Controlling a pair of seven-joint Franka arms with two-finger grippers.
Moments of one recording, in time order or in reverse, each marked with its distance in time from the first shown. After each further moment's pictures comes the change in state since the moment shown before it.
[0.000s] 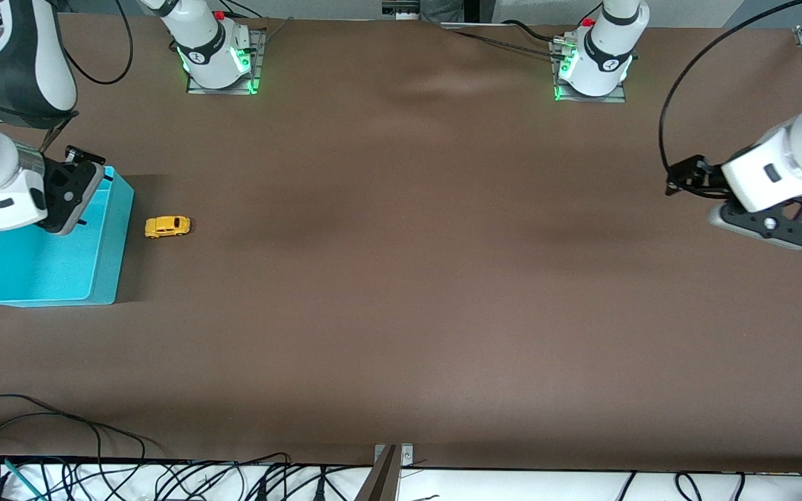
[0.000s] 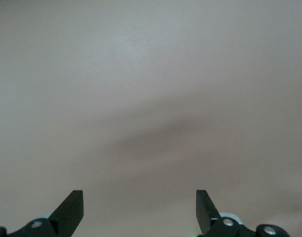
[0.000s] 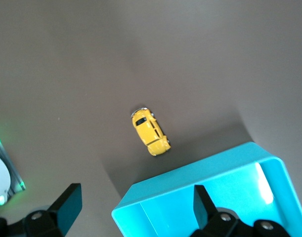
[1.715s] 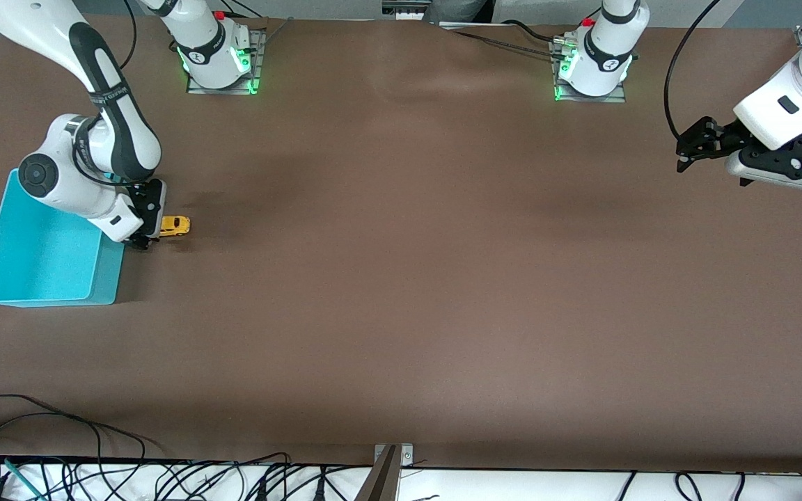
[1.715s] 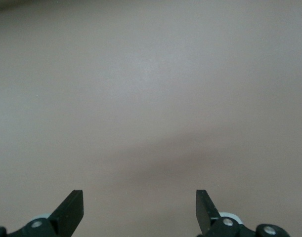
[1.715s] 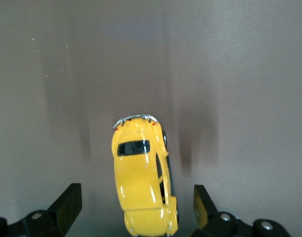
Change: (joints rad) left arm -0.146 -0.229 0.127 -0.236 0.000 0.134 -0.037; right arm 0.000 0.241 -0.053 -0.375 0.121 0.657 -0.468
